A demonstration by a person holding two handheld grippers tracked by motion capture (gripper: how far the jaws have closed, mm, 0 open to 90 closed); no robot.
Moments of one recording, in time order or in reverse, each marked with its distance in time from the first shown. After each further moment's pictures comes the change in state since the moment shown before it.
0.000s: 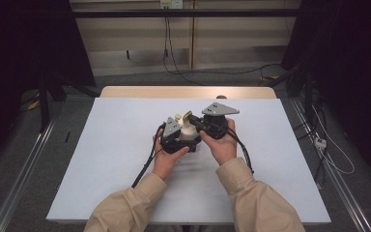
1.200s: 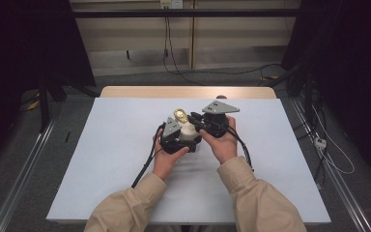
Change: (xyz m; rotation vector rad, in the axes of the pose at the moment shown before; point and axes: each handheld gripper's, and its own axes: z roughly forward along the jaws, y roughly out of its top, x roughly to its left) left arm 0.000 0.000 -0.001 0.007 -0.004 0.000; right arm -0.005 0.001 0.001 -0.006 -0.007 -0.009
